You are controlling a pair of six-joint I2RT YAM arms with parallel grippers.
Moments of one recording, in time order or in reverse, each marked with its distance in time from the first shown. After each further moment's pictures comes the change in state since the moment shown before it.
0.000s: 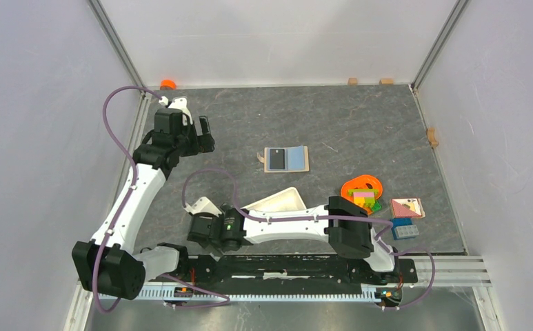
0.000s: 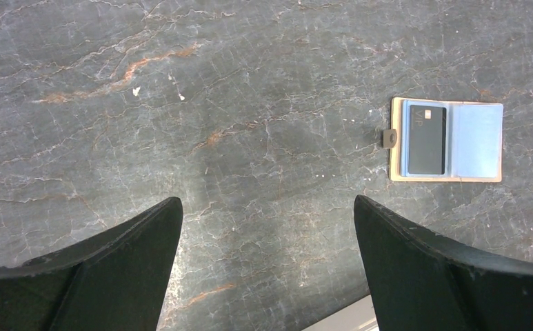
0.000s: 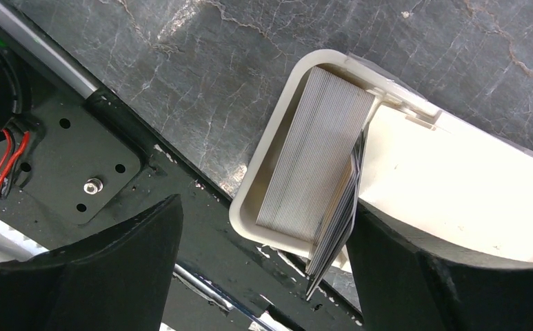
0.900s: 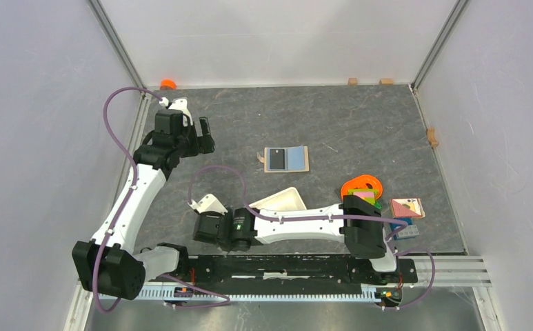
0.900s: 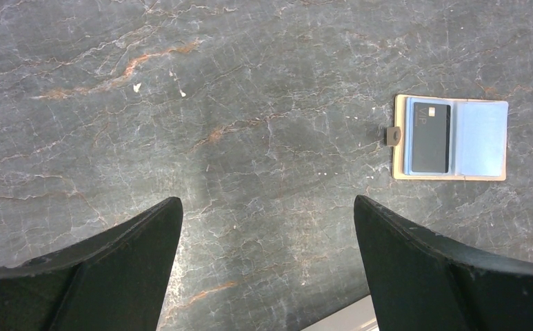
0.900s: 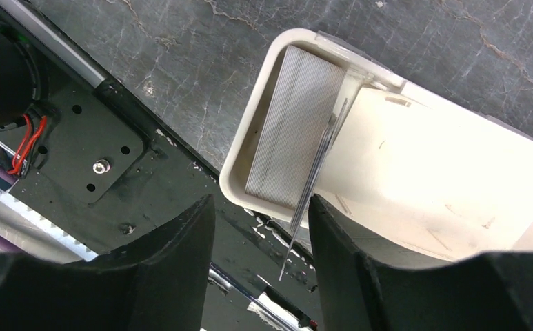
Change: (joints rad) left arm 0.000 -0.001 -0.008 0.000 -0.003 0.000; right arm 0.008 -0.095 -0.072 0.018 0.021 0.029
